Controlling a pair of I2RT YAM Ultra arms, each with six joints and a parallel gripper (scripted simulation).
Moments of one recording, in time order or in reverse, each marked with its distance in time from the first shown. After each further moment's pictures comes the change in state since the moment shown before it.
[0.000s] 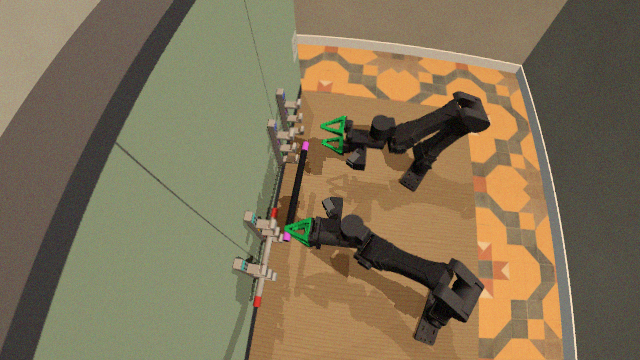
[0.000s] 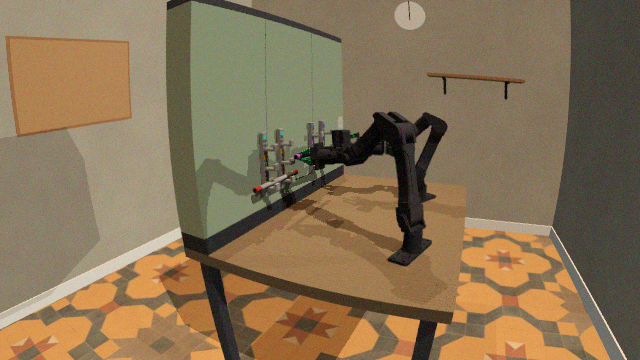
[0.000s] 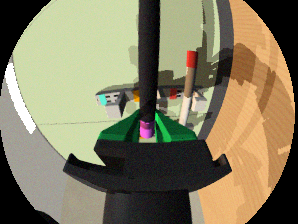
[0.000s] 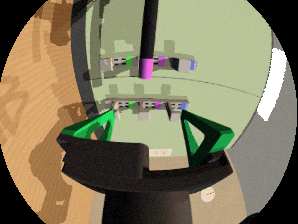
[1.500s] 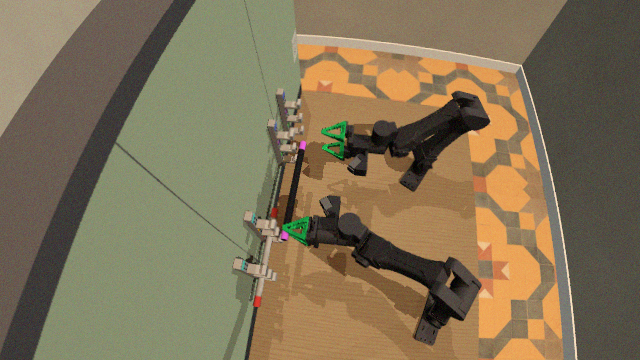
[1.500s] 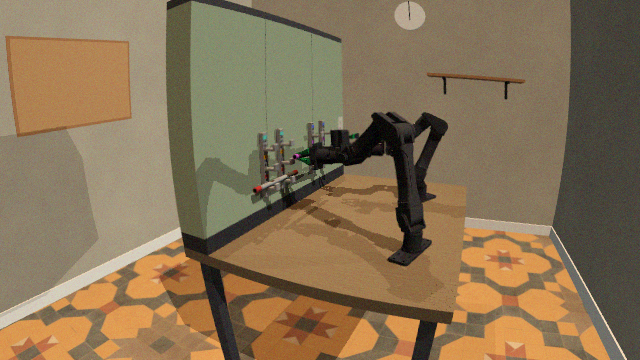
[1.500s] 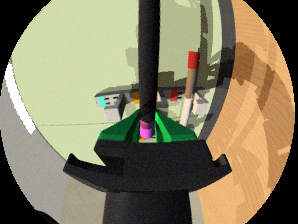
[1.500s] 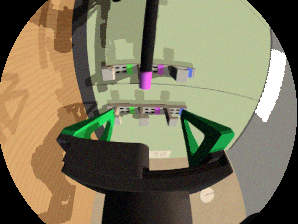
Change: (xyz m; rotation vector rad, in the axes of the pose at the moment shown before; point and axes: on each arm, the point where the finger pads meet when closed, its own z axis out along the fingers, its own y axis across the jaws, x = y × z) left arm -0.002 0.000 0.007 0.001 0.010 0.000; right arm -0.020 0.000 -0.005 0.001 -0.007 -0.002
